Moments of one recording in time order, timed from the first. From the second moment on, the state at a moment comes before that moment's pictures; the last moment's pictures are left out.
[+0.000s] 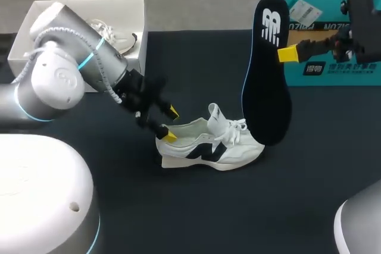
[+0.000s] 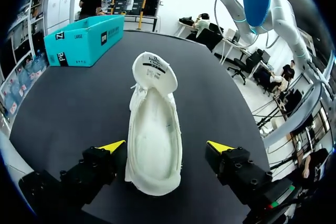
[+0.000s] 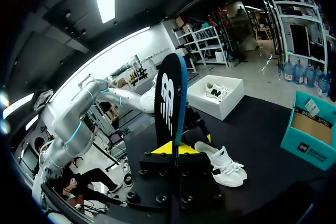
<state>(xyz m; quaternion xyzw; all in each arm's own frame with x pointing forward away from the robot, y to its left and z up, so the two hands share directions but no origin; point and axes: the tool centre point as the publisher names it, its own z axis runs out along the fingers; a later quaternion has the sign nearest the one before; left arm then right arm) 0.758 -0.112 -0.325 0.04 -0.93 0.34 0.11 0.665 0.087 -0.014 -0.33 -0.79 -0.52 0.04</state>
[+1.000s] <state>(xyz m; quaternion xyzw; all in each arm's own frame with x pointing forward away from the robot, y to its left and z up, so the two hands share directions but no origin) 0.752 -0.107 -0.318 0.01 -1.00 0.08 0.06 0.665 0.087 -0.015 -0.33 -0.79 -0.52 0.04</state>
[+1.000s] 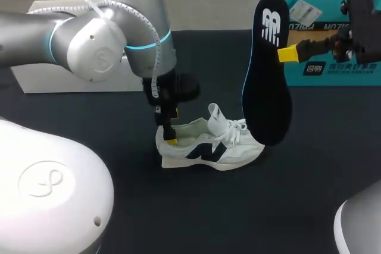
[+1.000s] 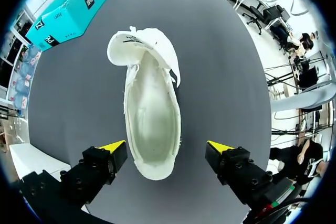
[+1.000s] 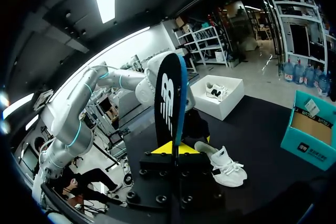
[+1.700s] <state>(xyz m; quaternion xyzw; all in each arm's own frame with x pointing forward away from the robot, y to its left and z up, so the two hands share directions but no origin) 0.749 -0.111 -0.310 0.01 -1.00 0.04 0.04 0.665 0.086 -0.015 -0.33 -0.79 -0.52 0.04</state>
